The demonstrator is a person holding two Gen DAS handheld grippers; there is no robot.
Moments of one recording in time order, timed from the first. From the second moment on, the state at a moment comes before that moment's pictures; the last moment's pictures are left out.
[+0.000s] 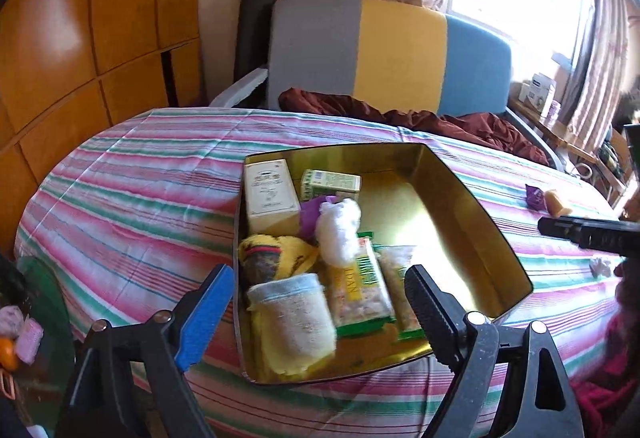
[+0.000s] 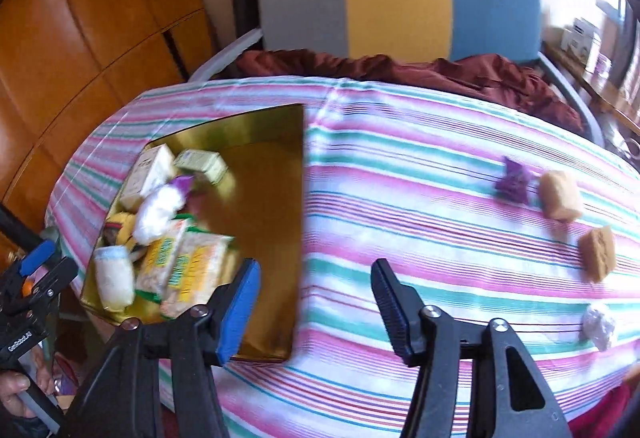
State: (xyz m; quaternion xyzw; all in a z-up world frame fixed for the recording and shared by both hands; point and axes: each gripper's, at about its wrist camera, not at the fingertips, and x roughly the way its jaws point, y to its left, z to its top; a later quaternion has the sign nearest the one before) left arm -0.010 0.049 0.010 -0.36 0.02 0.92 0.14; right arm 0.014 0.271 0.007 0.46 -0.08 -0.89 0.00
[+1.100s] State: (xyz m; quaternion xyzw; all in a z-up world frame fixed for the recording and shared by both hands) left arm -0.060 0.286 0.023 -0.42 0.08 0.85 0.33; right arm 0.147 0.580 -0.018 0.28 -0.44 -0.78 -0.35
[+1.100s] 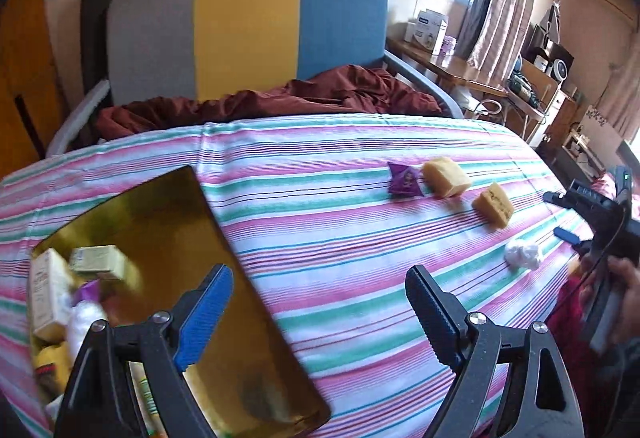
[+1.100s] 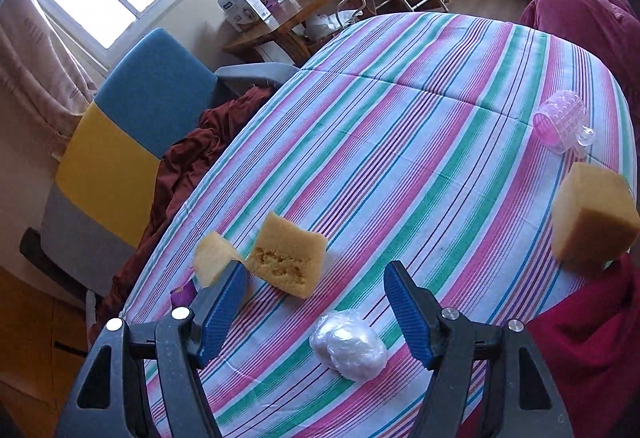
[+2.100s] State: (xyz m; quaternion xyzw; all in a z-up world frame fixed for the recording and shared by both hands) left arm -0.154 0.522 -0.084 -0.46 0.19 0.79 0.36; right arm 0.107 0.556 -0.025 0.35 -0.41 -0.81 -0.24
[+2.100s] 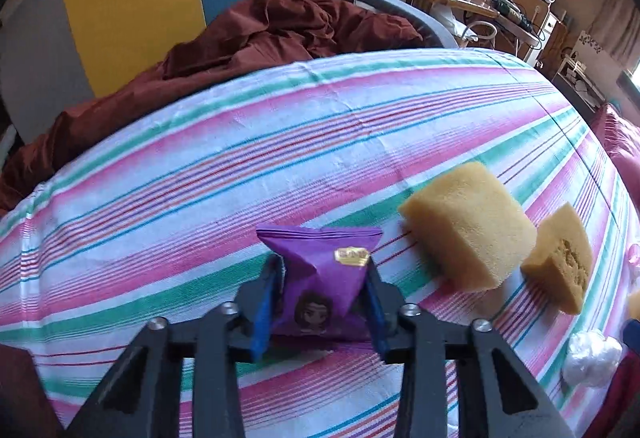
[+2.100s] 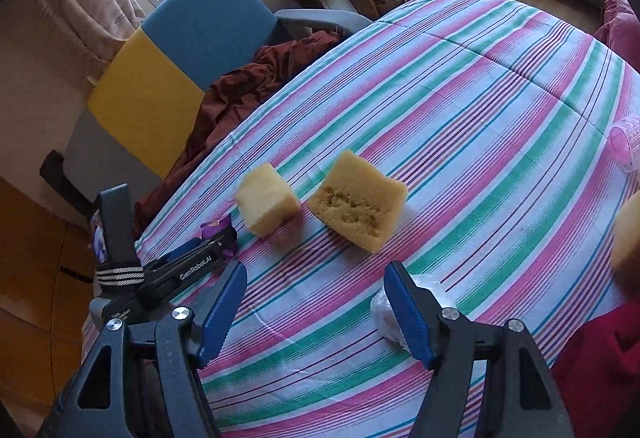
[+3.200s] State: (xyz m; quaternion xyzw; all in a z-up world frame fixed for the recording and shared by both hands) left arm 0.024 0.364 -0.083 -0.40 0.17 0.81 0.40; right arm -0.016 0.535 -0.014 0.47 -0.21 -0.84 -0.17
